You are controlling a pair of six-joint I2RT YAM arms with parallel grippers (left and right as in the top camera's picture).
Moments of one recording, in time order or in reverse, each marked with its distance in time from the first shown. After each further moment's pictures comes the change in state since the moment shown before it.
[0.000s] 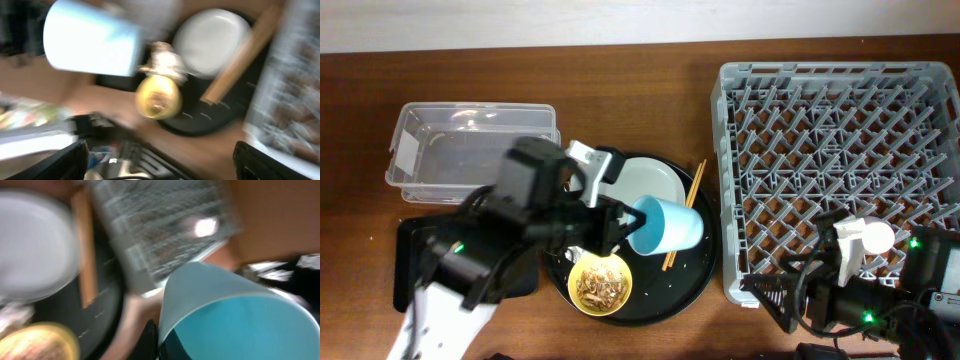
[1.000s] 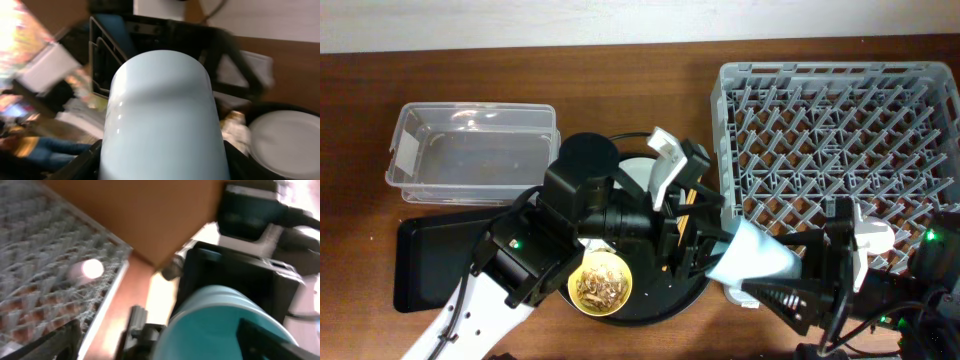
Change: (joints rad) left arm -0.252 0.084 0.000 0.560 0.196 -0.077; right arm 0.004 -0.008 -0.001 0.270 -0.373 -0.064
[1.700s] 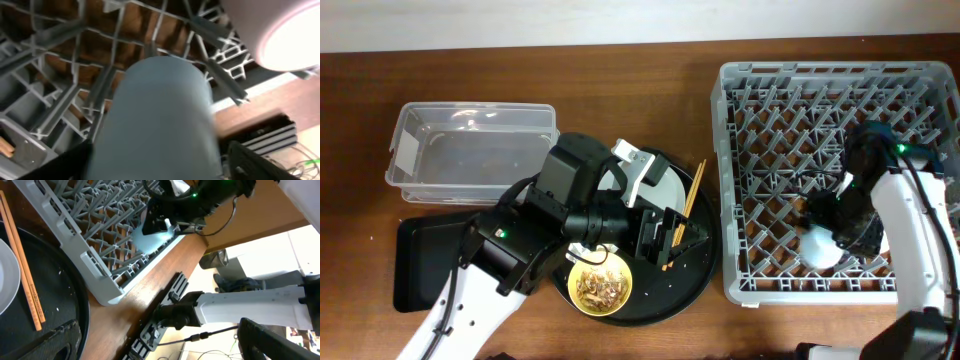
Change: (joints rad) left arm 0.108 0.006 0.001 -0.420 -0.164 0.012; right arm -0.001 0.742 0.000 -0.169 1.365 0.542
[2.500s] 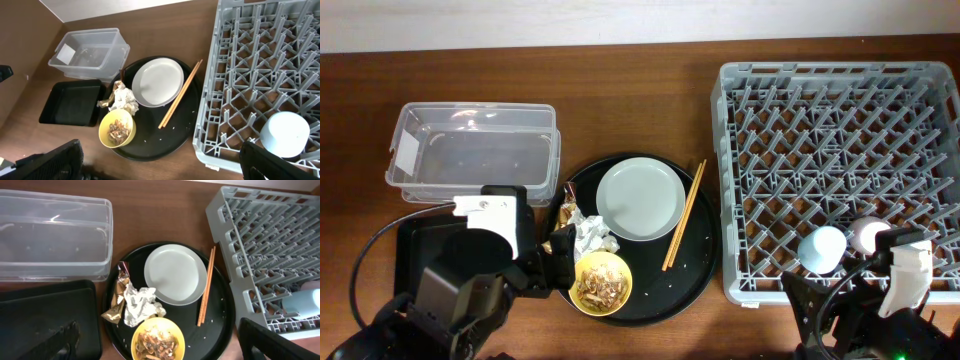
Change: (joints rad) left arm 0.003 -0.385 0.051 -0.417 -0.925 -0.054; right arm 0.000 -0.795 0.284 -0.134 -0.589 -0.320
